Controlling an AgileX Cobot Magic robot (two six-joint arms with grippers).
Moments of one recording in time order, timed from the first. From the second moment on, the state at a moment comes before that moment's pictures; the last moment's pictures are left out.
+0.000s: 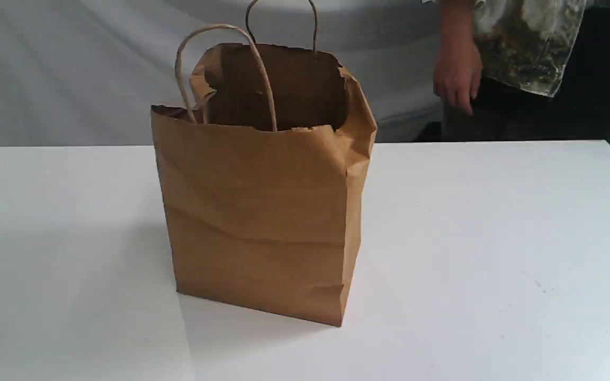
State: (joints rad) left arm -0.40 0.41 -0.05 0.16 -0.71 0.22; right arm 0.26 0.00 -0.86 0.30 0.90 -0.38
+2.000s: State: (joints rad) left arm -0.40 0.70 0.00 -0.06 -0.62 0.10; right arm 0.26 0.00 0.00 0.87 -0.02 -0.54
